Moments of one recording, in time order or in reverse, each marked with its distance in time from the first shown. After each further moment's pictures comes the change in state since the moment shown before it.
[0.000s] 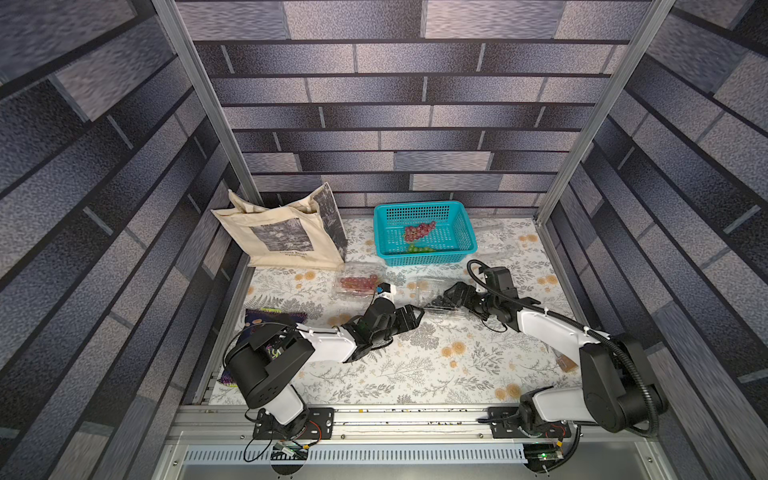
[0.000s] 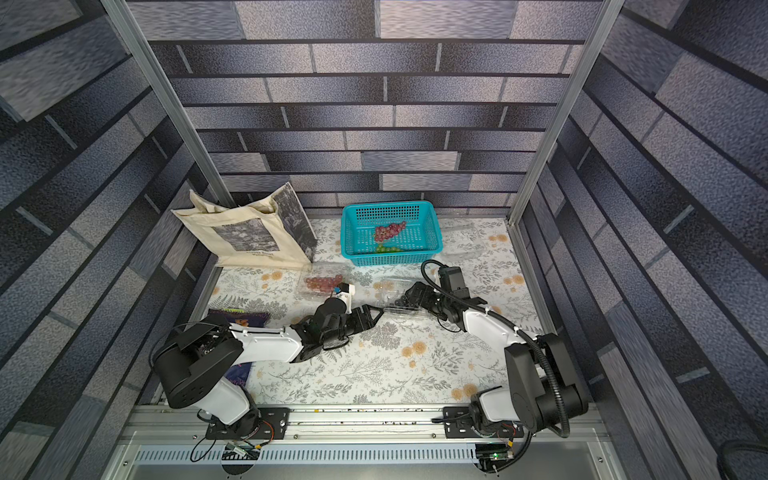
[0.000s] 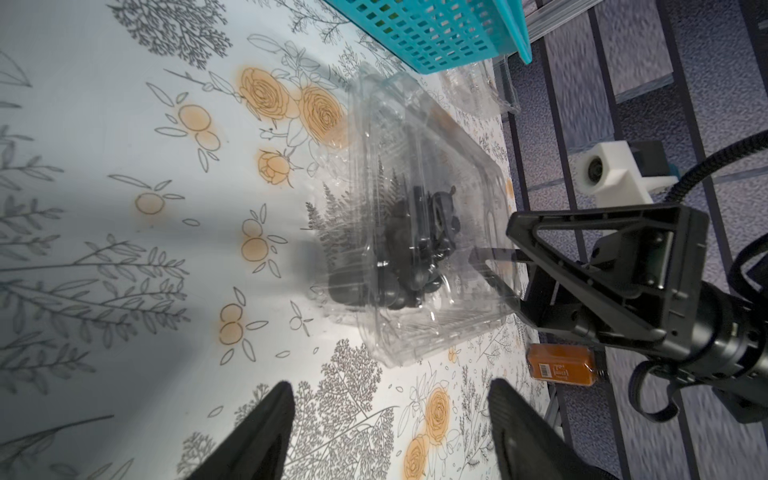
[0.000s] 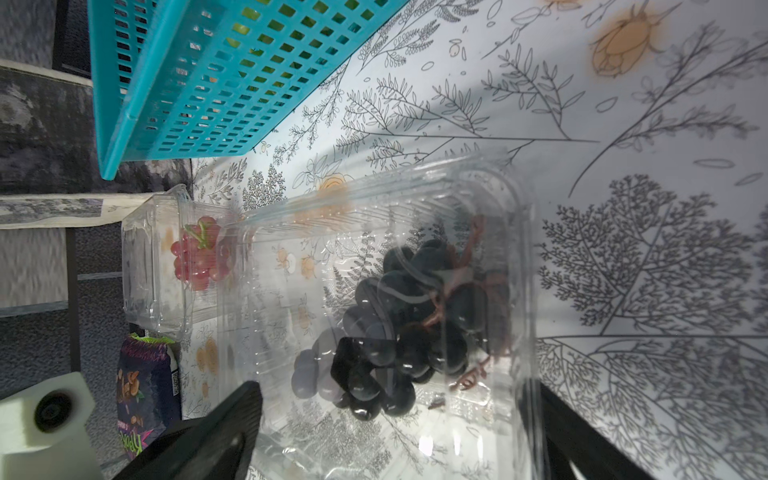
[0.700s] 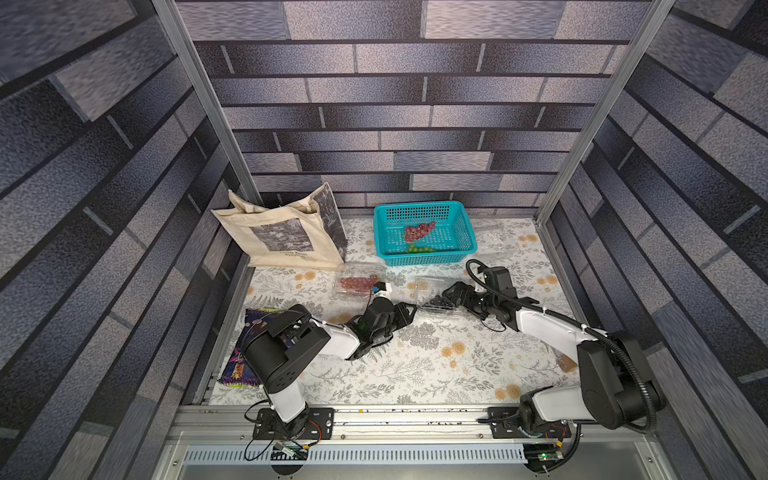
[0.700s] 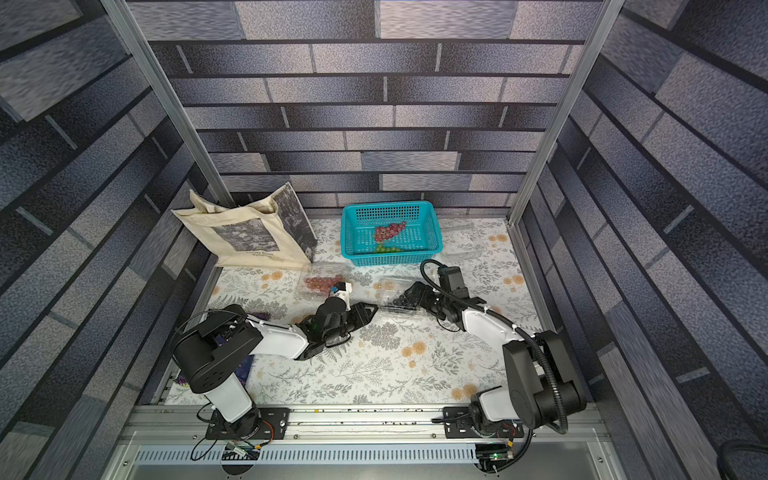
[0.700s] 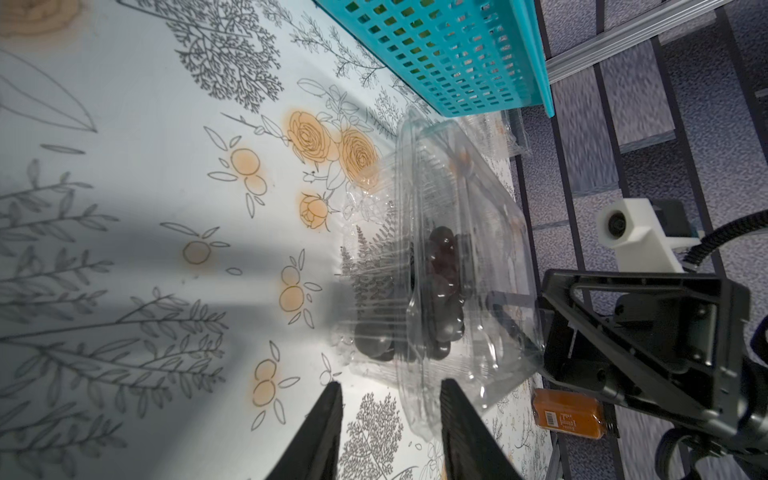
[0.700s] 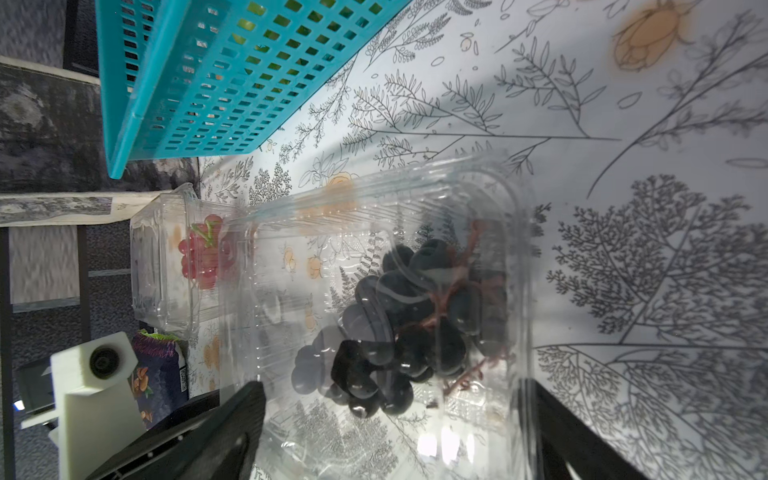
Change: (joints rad) left arm 0.039 0.107 0.002 0.134 -0.028 -0.046; right arm 0.000 0.021 0.000 0.022 -0.018 0.003
